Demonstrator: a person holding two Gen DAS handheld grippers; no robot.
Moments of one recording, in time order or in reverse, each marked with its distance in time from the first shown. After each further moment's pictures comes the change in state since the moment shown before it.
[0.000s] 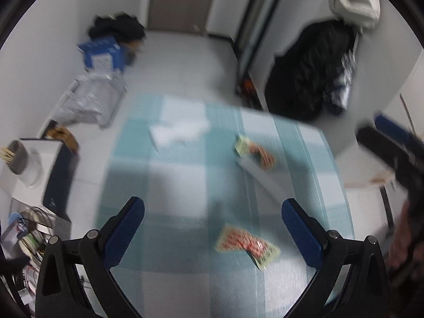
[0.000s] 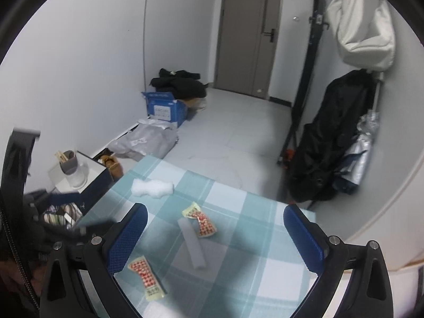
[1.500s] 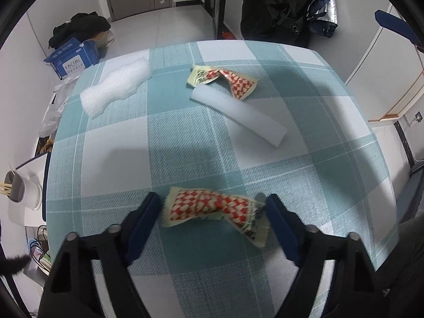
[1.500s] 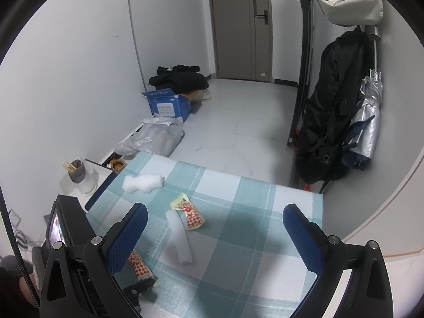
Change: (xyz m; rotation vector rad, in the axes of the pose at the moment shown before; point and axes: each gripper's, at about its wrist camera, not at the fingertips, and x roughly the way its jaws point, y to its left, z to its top) left arm 0.031 -0.048 -0.042 0.246 0.170 0.099; right arm 0.010 -0.052 -0.016 0.131 0.037 0.076
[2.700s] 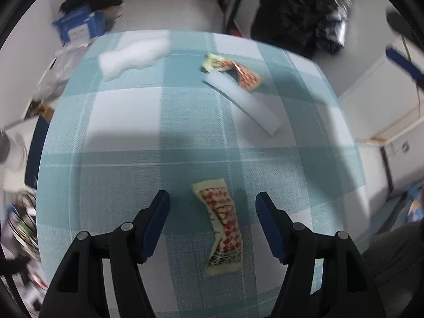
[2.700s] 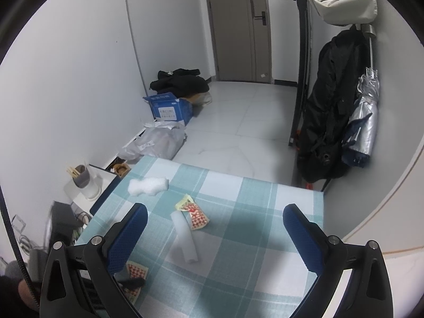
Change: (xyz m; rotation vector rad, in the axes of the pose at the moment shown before) left arm 0.001 0.013 -0.007 -0.144 0.053 -0.101; right arm -0.012 0.001 -0.002 0.020 -0.017 0.010
